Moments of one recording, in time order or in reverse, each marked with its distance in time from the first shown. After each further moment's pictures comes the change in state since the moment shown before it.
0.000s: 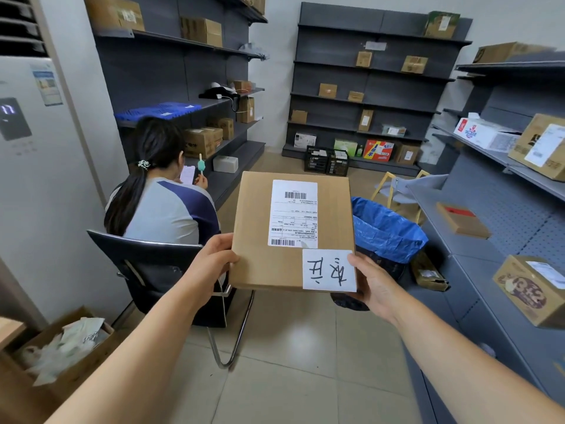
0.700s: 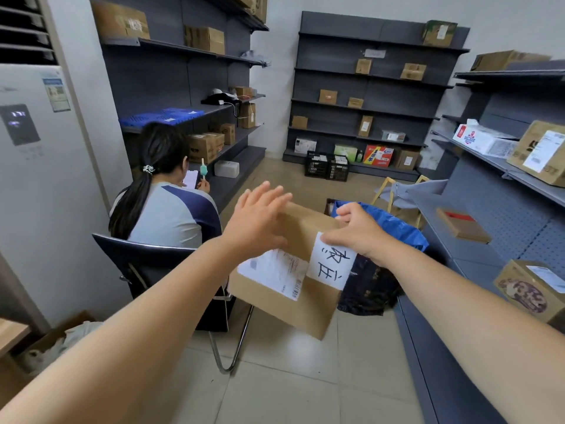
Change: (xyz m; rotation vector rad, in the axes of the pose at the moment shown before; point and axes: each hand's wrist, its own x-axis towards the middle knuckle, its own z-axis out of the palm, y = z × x) left_hand 0.030 0.068 0.042 1.358 -0.007 0.730; right_hand -0.006 -0.088 0.050 -0.785 0.004 -0.340
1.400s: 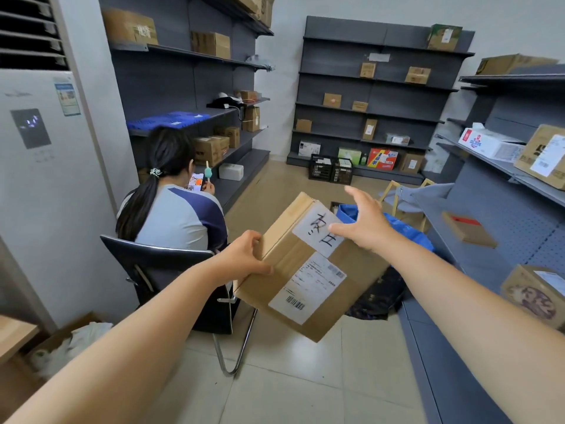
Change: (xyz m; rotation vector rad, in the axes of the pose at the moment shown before) left_hand -0.039 -0.037 0.032 -0.739 -0.363 -0.437; right_hand 0.010 -0.010 -0.007 -0.240 0.157 -0.194
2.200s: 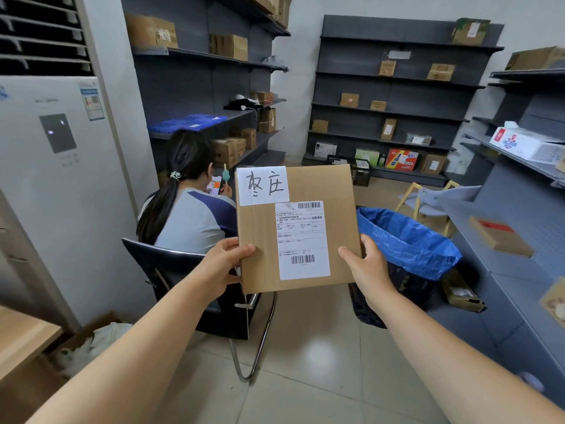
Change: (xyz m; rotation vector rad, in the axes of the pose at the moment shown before) left_hand -0.001 -0.051 -0.034 -0.838 0.169 -0.108; right_hand -0.007 0.021 0.097 0.575 0.111 0.329
